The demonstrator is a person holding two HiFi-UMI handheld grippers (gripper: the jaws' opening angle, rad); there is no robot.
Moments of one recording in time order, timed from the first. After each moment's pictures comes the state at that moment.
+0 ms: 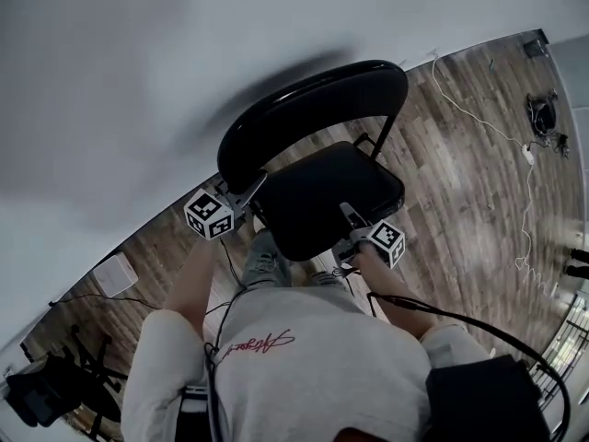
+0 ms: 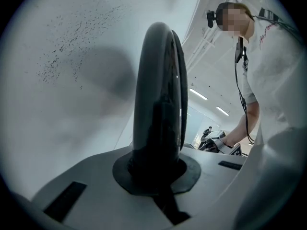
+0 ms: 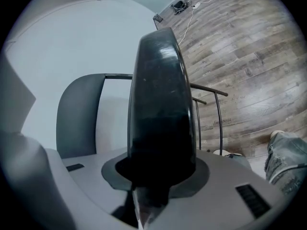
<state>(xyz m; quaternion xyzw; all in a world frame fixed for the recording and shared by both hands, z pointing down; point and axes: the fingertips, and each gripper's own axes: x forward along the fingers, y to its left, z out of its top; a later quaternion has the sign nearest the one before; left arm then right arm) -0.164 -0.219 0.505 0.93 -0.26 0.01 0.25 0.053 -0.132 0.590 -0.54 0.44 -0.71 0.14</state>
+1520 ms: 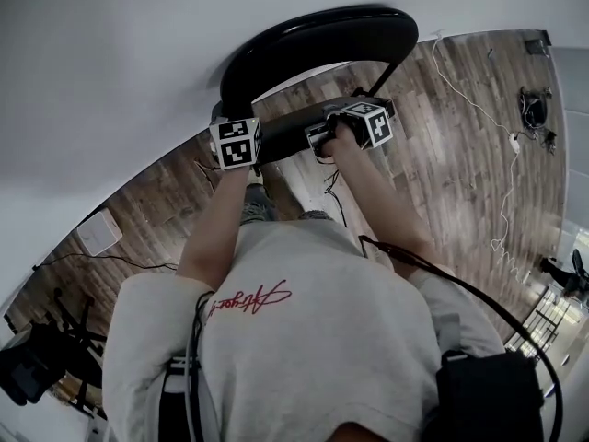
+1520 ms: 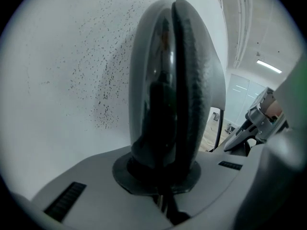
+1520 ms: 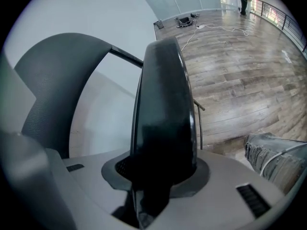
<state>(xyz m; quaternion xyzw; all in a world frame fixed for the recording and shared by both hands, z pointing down) -0.236 -0.305 0.519 0.73 -0.61 0.16 0.28 -0.001 -0.273 0.569 -0.65 0.33 -0.69 0.00</state>
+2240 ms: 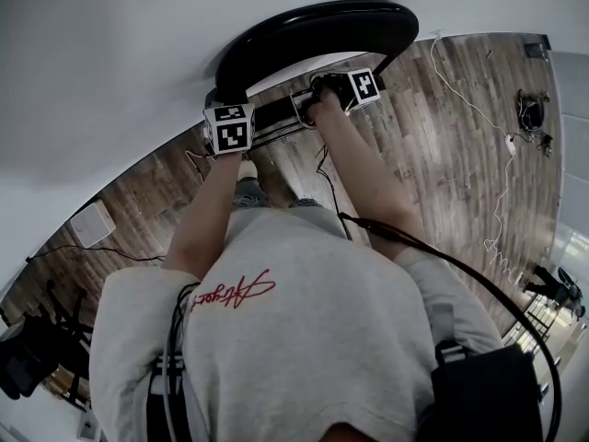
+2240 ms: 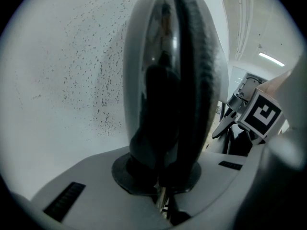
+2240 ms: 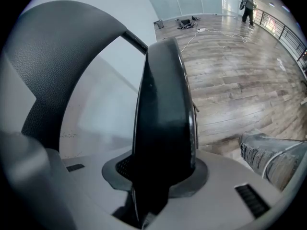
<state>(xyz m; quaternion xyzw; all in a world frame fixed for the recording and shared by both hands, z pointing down) -0.243 -0.316 0.521 0.72 -0.61 0.20 0.27 -0.029 -0.320 0.567 -0.66 0.29 -0.69 -0.05</state>
